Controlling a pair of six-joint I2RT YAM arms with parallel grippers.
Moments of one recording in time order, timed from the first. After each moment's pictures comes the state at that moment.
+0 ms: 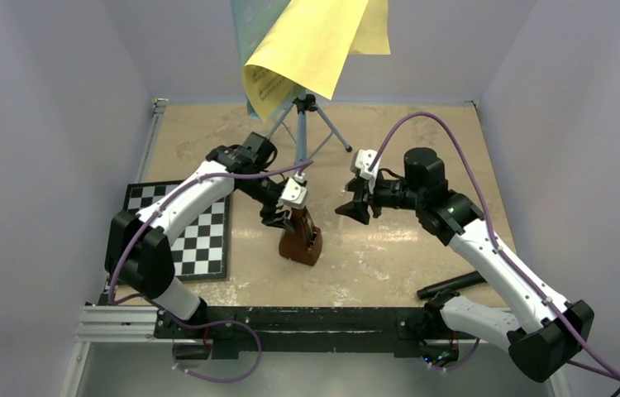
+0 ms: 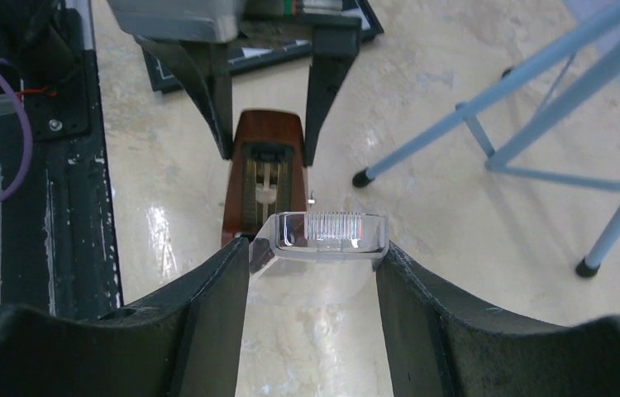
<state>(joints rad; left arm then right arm) -0.51 1.60 1.34 -1.06 0.92 1.32 0.53 1.04 1.01 -0.41 -0.63 -0.35</state>
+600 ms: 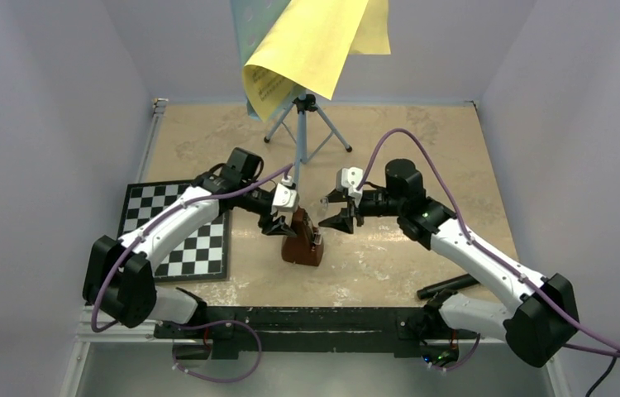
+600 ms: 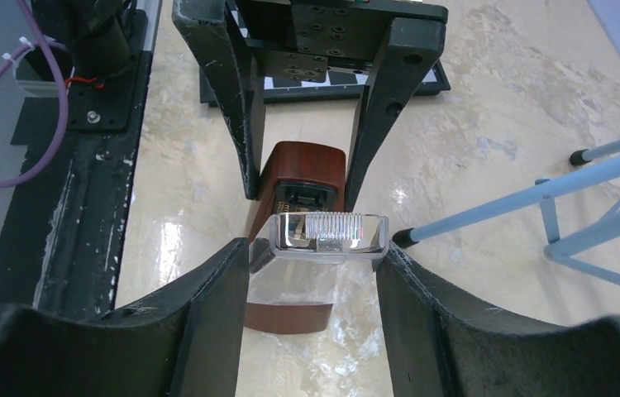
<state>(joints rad) -0.49 1.39 1.02 -0.61 0.99 0.97 0.61 1.12 0.83 -0.05 -0.80 -0.37</state>
